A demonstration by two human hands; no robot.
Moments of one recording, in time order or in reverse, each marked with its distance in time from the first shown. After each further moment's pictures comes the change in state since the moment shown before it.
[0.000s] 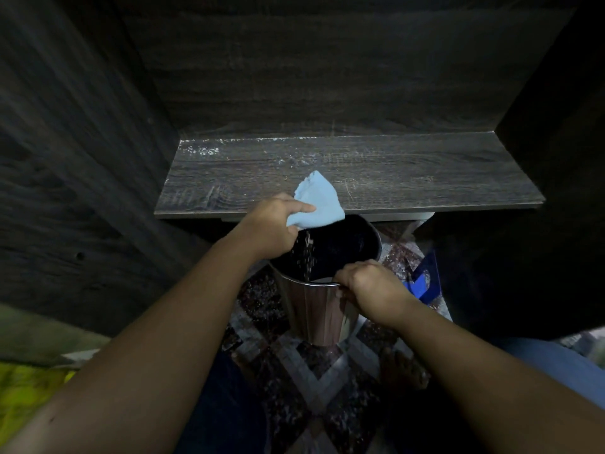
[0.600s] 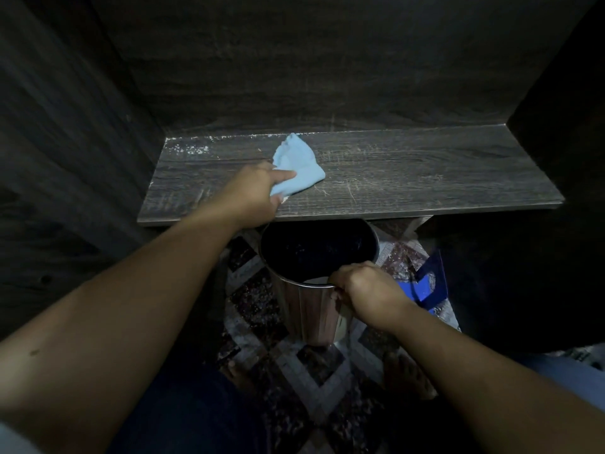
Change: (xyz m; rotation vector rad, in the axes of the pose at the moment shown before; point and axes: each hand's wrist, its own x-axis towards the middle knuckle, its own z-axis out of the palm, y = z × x) left_hand 0.060 -0.032 -0.025 0.241 0.001 -0.018; right_hand 0.023 0.010 0.015 0.013 -0.045 0.077
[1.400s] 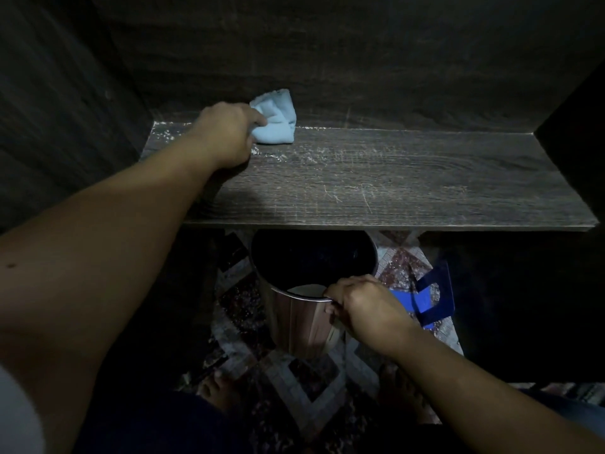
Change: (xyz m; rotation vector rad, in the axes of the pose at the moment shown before) left_hand 0.073 -0.056 -0.033 0.217 0.157 -0.068; right_hand 0.016 0.001 0.018 0.066 -0.001 0.015
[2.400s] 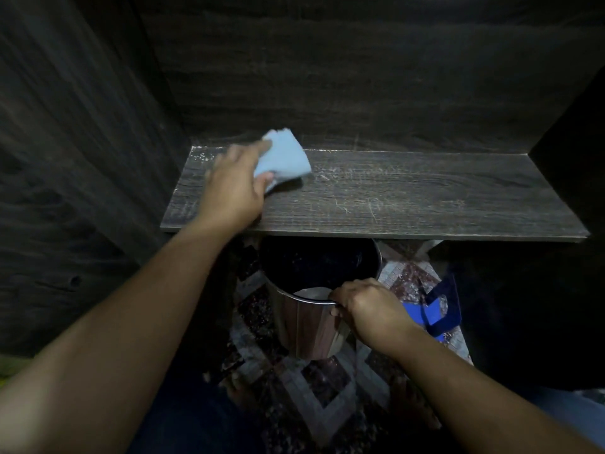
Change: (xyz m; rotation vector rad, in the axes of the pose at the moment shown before) left_hand -0.097 0.016 -0.008 -0.378 0.306 -0.112; right_hand -0.005 -0.018 -0.008 -0.070 0.118 -0.104
